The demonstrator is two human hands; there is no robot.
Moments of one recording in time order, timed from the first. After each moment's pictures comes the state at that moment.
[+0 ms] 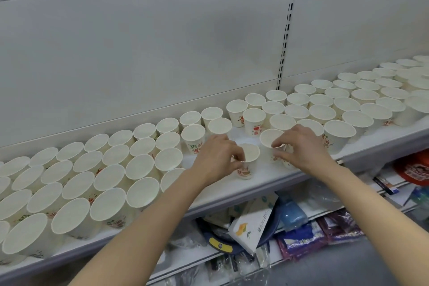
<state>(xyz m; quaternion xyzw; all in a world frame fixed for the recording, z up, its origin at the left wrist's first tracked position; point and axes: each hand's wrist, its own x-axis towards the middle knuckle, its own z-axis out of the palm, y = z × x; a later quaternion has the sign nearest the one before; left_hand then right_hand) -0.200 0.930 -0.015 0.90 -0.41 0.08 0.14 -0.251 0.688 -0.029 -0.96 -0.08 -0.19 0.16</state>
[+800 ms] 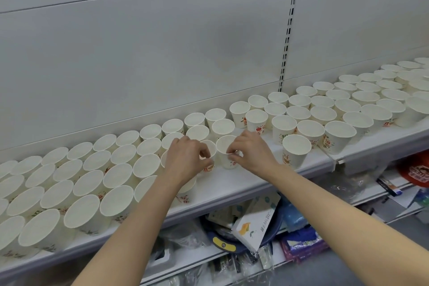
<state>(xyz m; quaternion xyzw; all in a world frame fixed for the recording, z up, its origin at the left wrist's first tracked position) -0.197 0.993 -0.010 0.97 -0.22 0.09 0.09 -0.215 0.788 -0.047 -0.94 -0.18 -0.20 0.22</state>
